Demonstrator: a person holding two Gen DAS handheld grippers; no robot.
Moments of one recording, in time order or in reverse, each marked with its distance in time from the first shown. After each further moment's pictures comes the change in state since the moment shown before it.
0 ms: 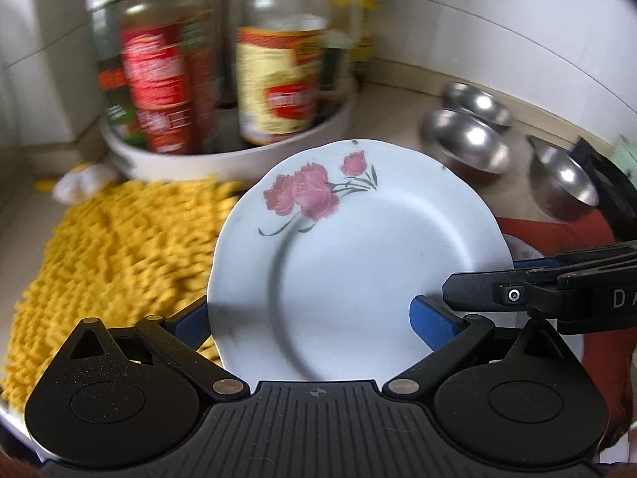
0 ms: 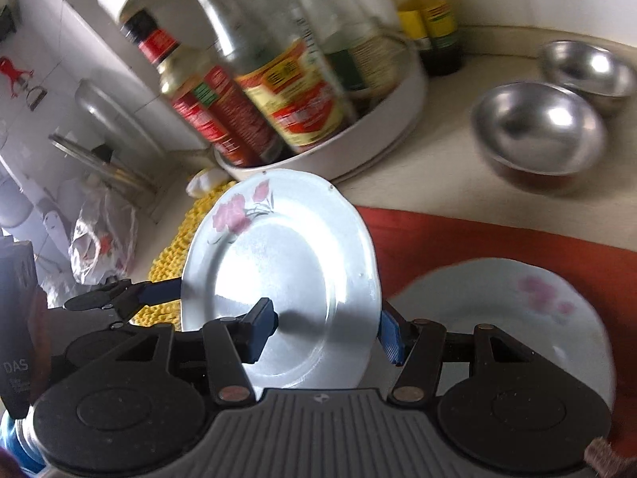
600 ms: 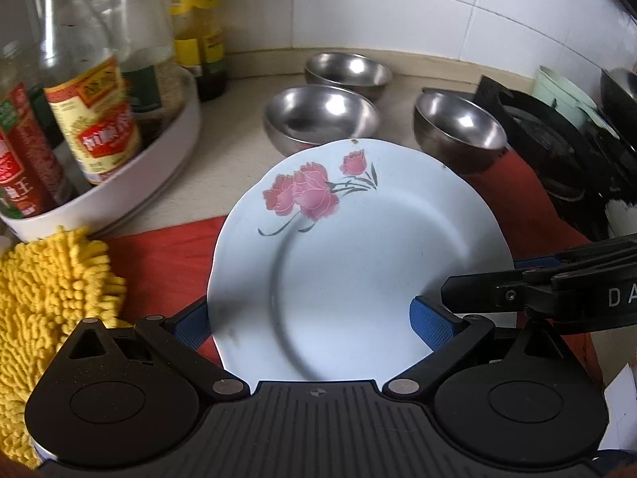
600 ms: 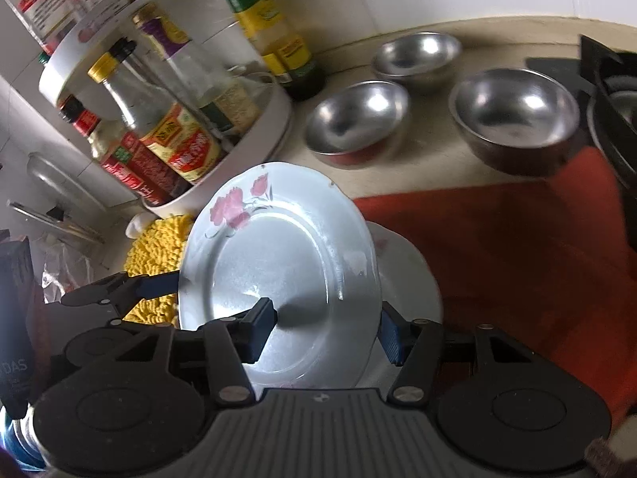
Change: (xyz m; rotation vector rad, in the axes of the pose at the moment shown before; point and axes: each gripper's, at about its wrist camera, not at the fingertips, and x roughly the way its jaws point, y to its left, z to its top) left arm 0.013 -0.099 -0.003 0.216 0.029 -0.120; right arm -0.076 -0.071 -0.050 0.195 -0.092 -0.130
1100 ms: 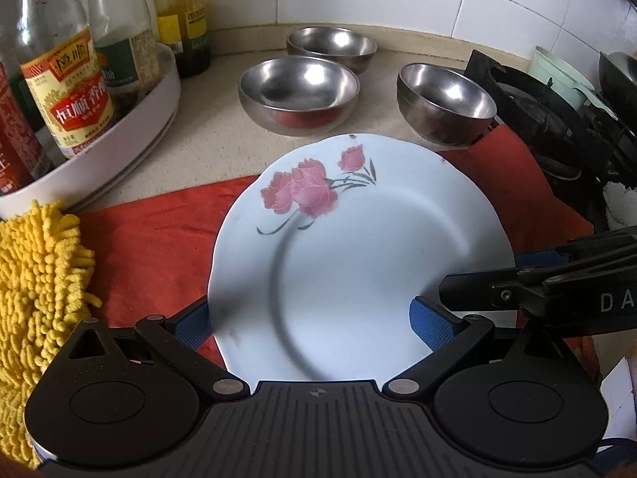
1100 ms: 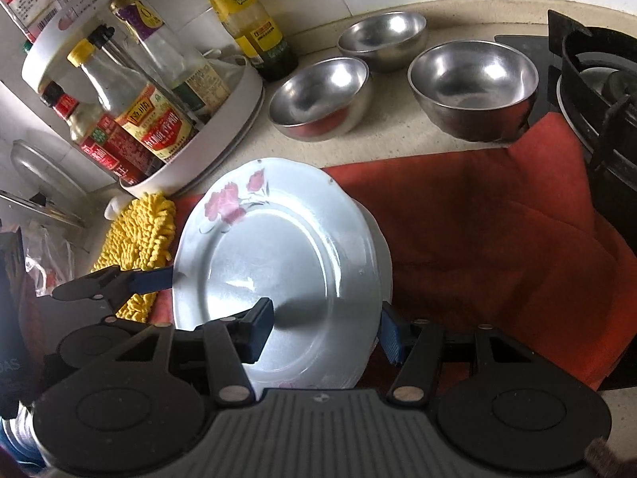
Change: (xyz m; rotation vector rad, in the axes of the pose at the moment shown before) left arm 0.014 -0.013 -0.009 -0.008 0.048 -0.009; right arm 0.000 -0.016 -0.013 -0.012 0.043 -0.045
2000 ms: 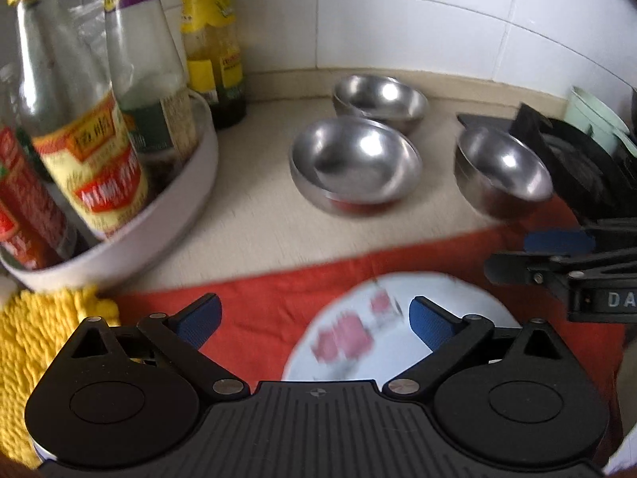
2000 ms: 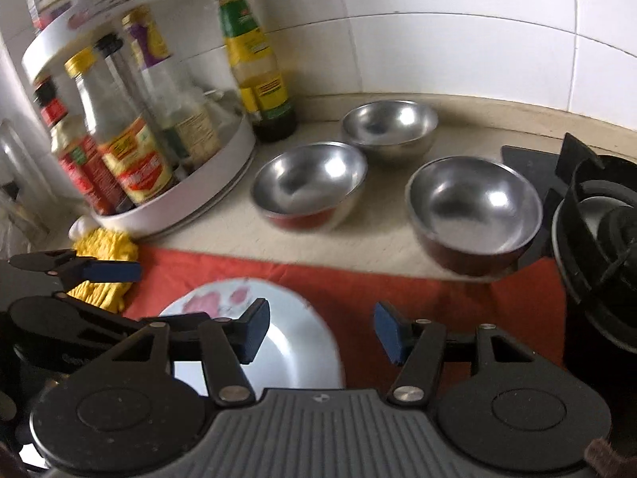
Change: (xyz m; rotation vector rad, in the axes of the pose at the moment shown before) left arm 0.010 0.033 0.062 -0.014 -0.080 0.078; right arm 0.010 0.000 0.054 -0.166 -0.178 -0.112
